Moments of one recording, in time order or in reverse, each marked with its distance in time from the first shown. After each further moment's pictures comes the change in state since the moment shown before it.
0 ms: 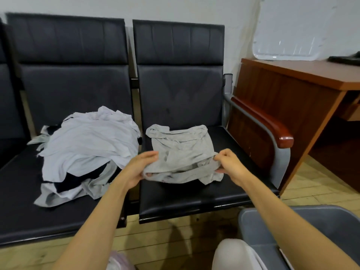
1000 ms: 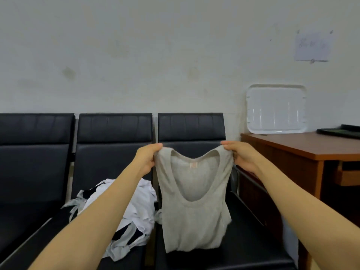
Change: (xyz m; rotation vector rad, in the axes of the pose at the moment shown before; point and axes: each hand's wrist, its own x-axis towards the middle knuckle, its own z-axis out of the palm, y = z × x) left_hand -0.087 0.213 0.010 -0.160 0.208 0.445; right_hand -0.044 -0.213 -0.072 0.299 -0.175 -0.380
